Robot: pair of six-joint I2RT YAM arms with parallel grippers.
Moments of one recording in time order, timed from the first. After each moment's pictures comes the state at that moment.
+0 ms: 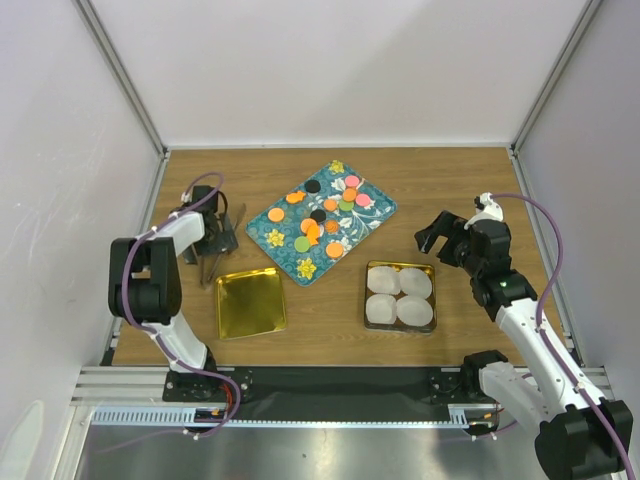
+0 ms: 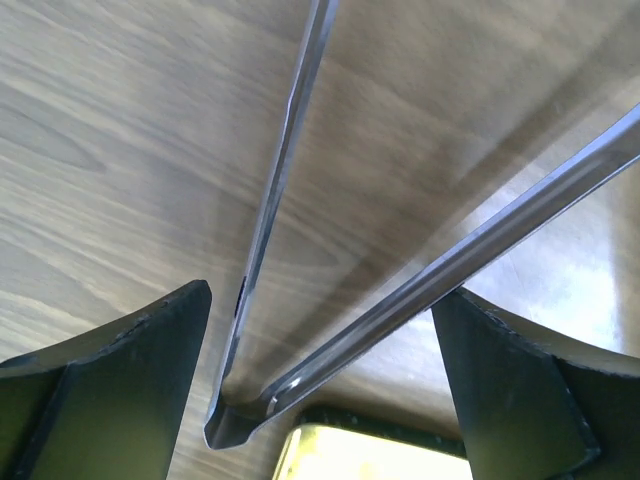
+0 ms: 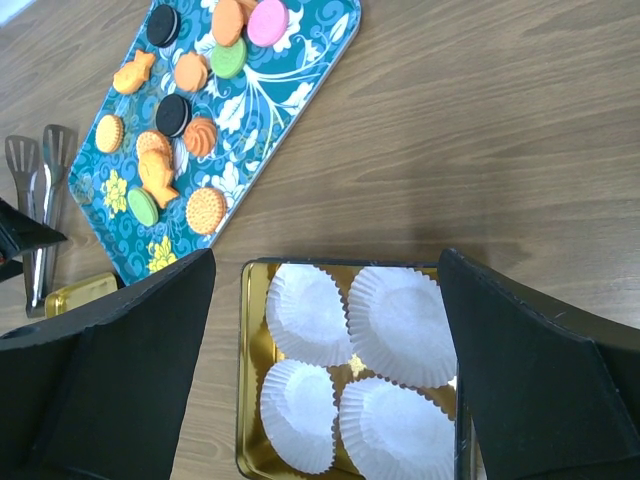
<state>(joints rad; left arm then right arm) 0.00 1.73 1.05 -0.52 -0.28 -0.36 0.20 0.86 0.65 -0.23 -0.04 0.55</state>
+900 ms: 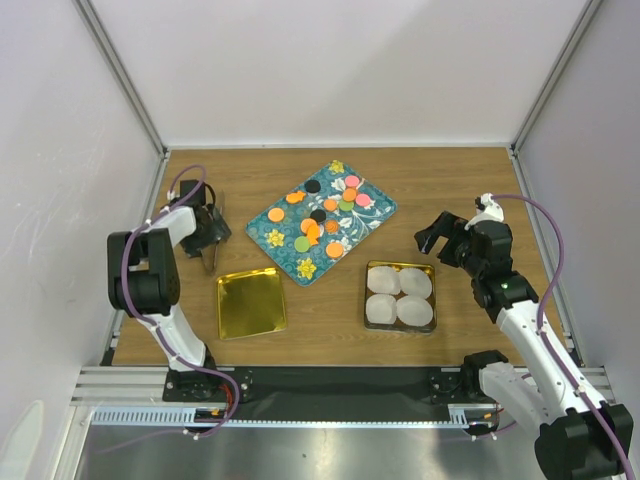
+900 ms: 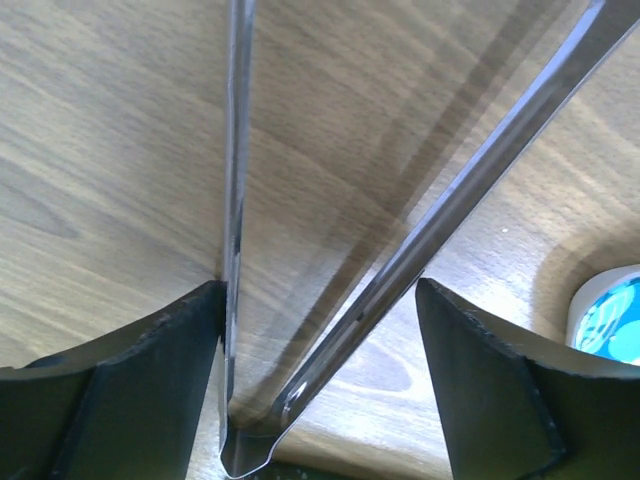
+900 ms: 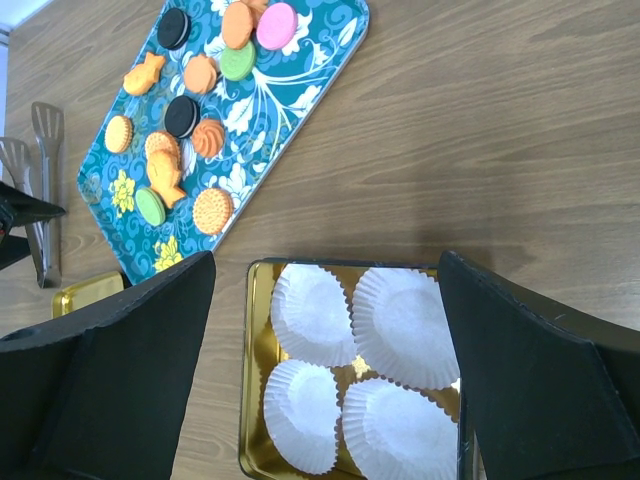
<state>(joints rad) 0.09 1.80 1.11 -0.45 -0.17 -0.49 0.20 0.85 0.64 -0.22 -0.06 0.55</state>
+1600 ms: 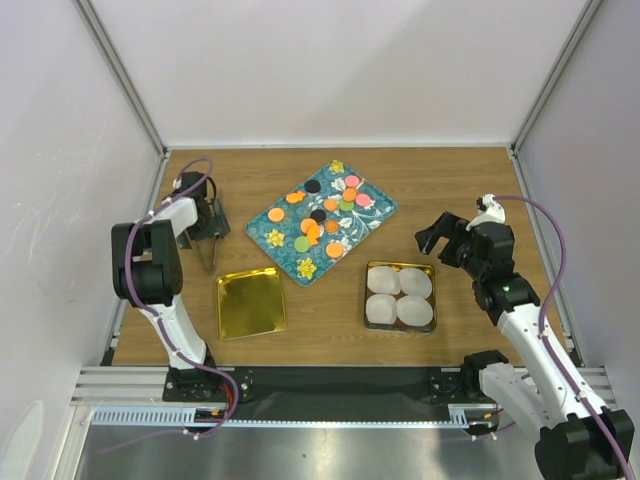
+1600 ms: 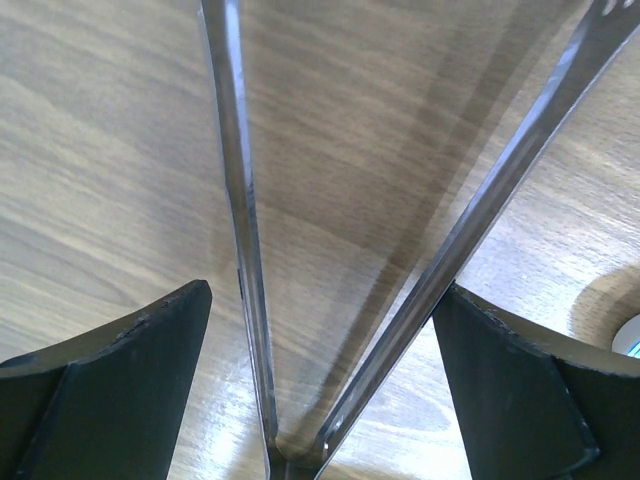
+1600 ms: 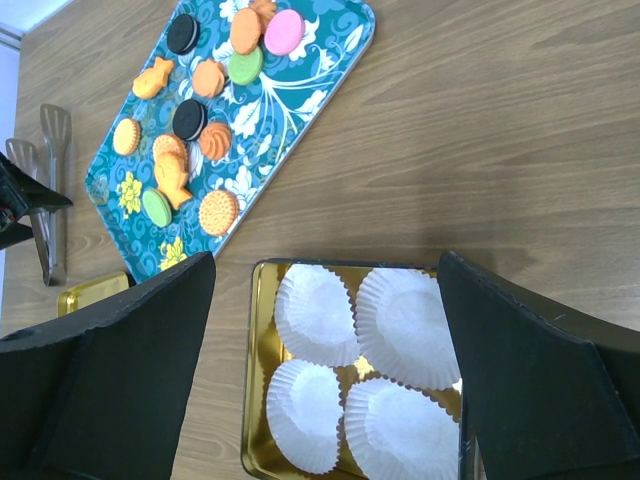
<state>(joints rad) 0.09 1.88 1.23 -0.49 -0.24 -0.31 0.20 0.82 0.64 -0.22 -0.07 0.55</state>
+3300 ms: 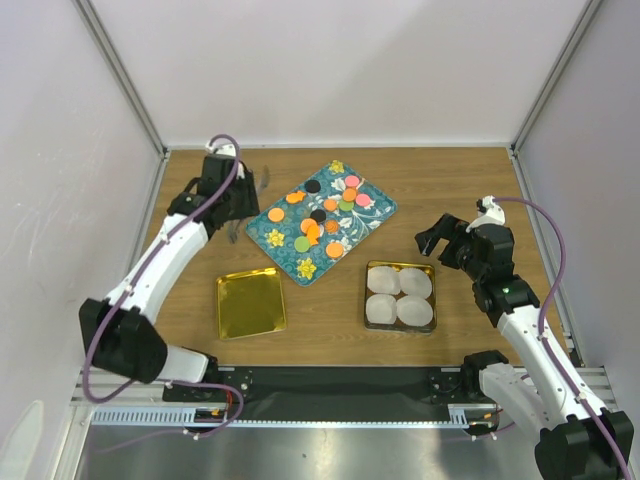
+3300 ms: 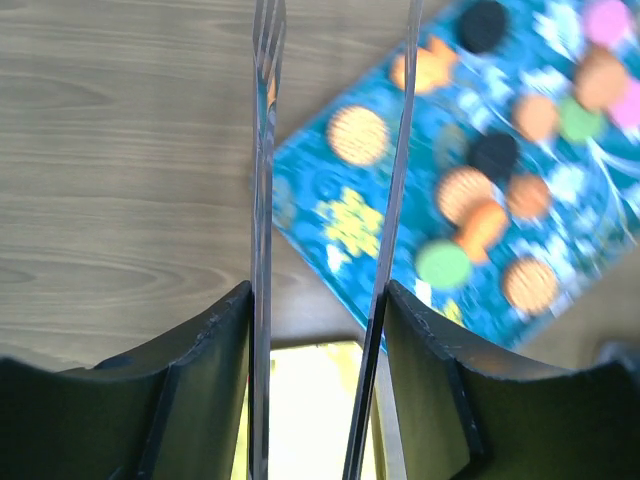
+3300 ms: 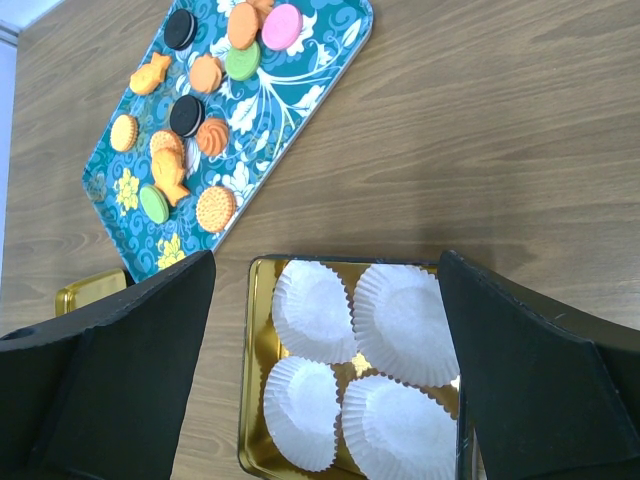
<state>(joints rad) -0.25 1.42 1.27 -0.60 -0.18 -0.32 0.20 0.81 0.62 -0.22 -0.07 0.55</state>
